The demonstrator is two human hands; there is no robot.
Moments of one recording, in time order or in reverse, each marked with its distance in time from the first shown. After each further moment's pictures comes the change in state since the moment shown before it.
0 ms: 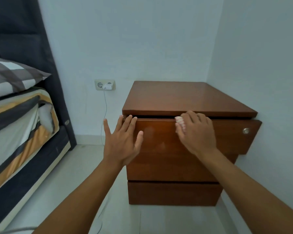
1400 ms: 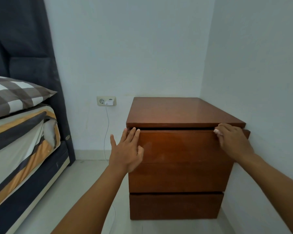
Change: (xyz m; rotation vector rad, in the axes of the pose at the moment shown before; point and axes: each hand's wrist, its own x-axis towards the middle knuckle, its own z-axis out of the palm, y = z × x) left_hand -0.003 -0.004 -0.012 -0.084 -0.207 -0.010; right_hand -0.019 0.126 -0.001 0.079 -0.057 0.211
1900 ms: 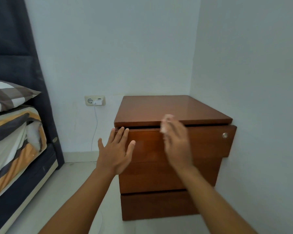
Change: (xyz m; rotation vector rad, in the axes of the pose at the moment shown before) left_hand 0.004 0.001 0.011 -0.101 0.034 -0.027; right_hand -0.040 -0.153 0.026 0.468 0.337 -0.125
